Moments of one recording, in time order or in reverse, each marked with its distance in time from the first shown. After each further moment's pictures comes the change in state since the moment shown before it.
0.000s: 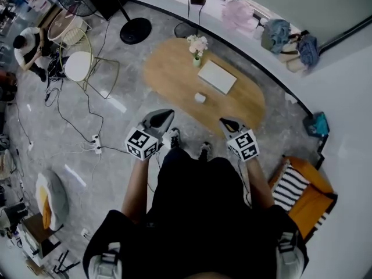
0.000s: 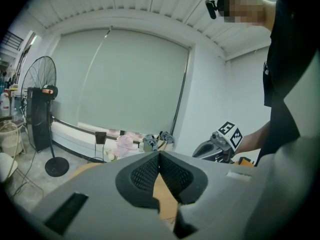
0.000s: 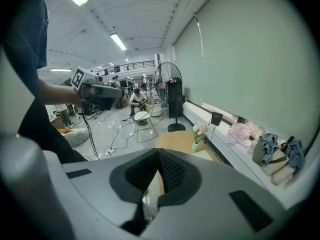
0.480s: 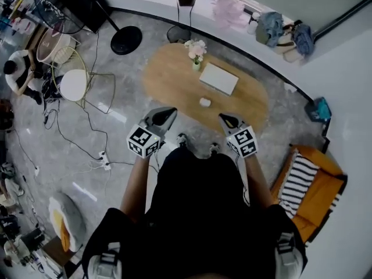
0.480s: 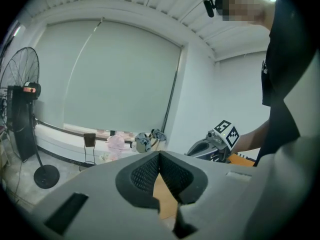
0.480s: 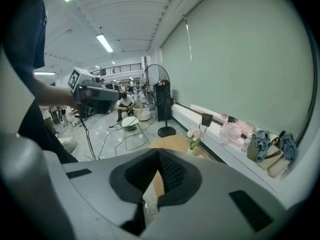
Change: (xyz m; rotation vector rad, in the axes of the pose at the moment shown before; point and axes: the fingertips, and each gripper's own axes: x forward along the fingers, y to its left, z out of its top) left arm 0.015 0.077 0.026 0.050 0.046 -0.171; right arm 0.063 -0.008 0.055 0.090 -0.035 -0.138
